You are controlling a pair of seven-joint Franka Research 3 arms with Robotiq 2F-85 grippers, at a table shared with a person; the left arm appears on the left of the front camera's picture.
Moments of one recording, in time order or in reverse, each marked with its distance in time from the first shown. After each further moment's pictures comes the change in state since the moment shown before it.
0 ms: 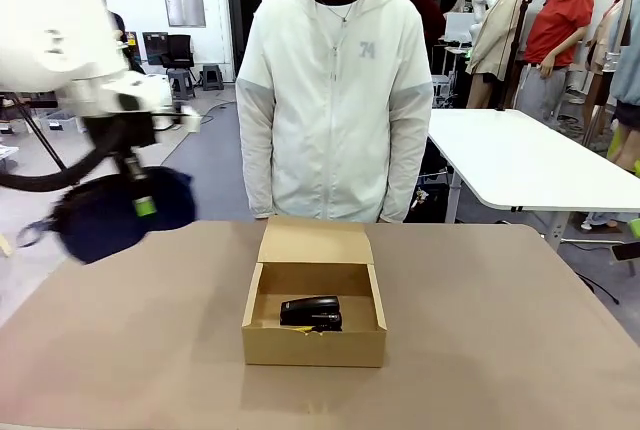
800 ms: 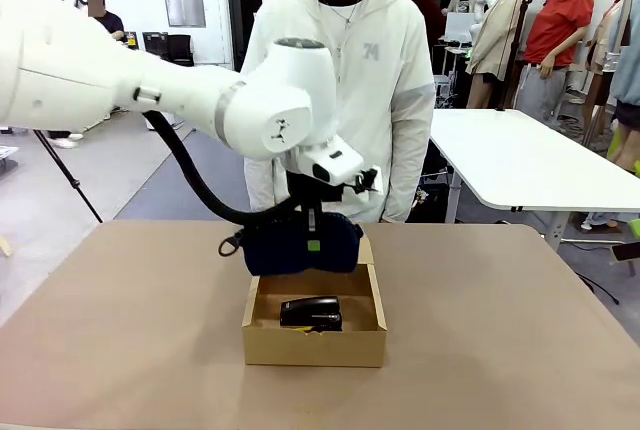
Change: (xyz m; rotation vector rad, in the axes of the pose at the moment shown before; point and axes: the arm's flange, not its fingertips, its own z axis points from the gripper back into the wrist) left arm 0.204 -0.109 -0.119 0.000 0.003 -0.552; right arm 0.000 0.000 0.000 0.000 -0.001 0.000
